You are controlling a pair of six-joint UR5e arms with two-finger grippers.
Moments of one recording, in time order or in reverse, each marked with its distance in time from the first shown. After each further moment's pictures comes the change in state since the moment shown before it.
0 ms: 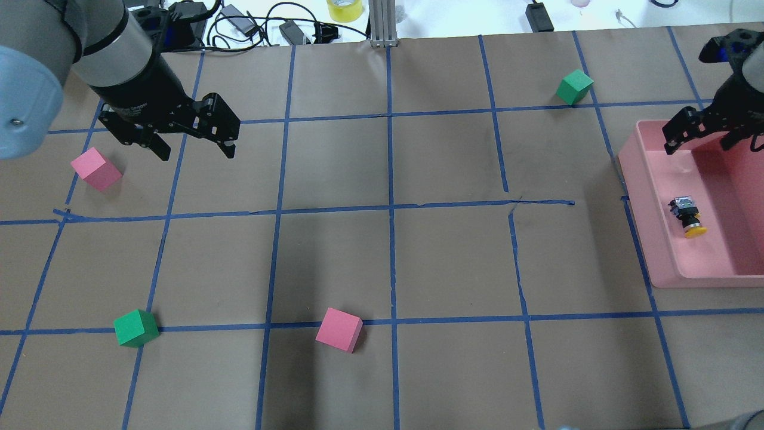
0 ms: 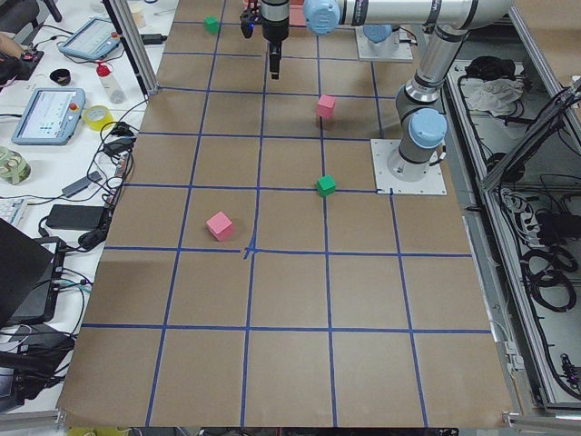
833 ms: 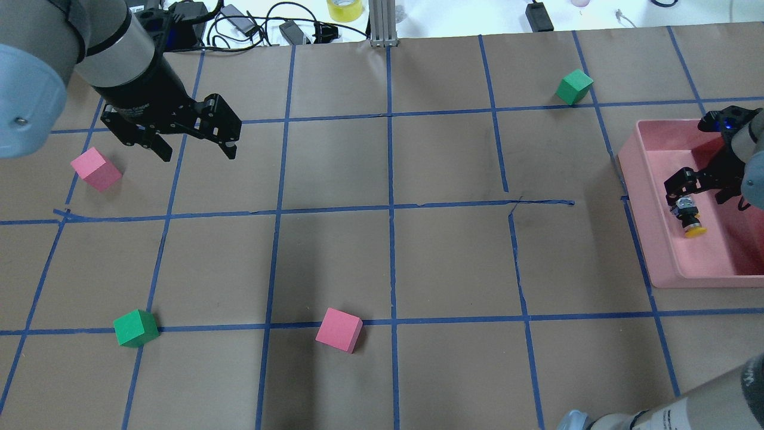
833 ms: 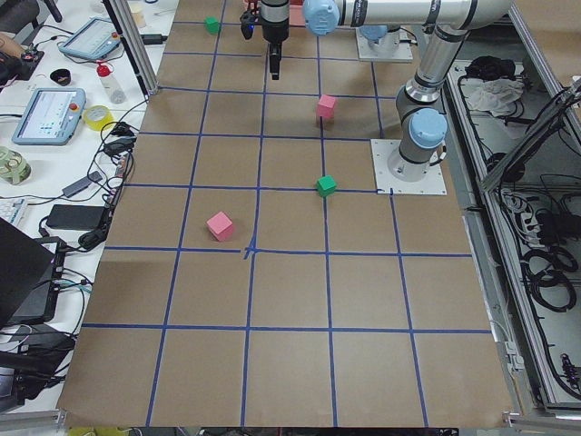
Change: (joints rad) left arm 0.000 -0.004 -0.002 -0.002 0.000 0.001; right arm -0.083 0.126 0.089 -0.157 0.000 -0.038
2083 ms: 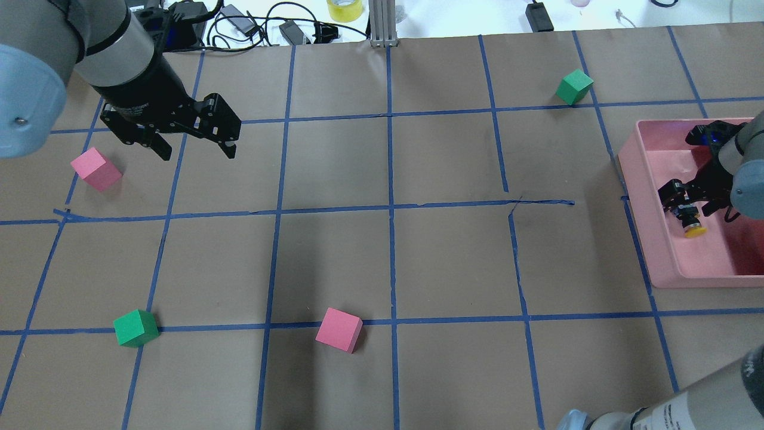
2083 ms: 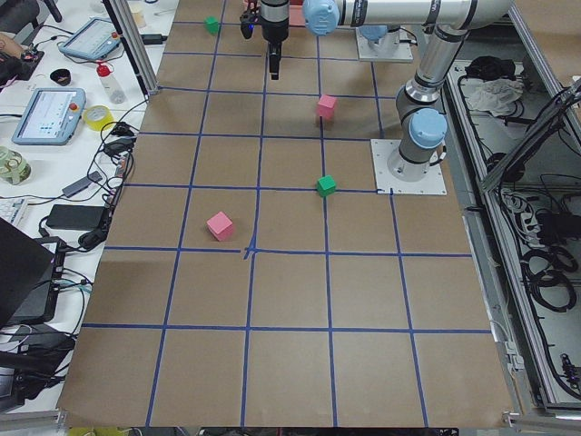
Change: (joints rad) left arm 0.000 0.000 0.001 0.004 0.001 0.005; right arm 0.000 0.028 0.026 -0.001 0.010 0.000
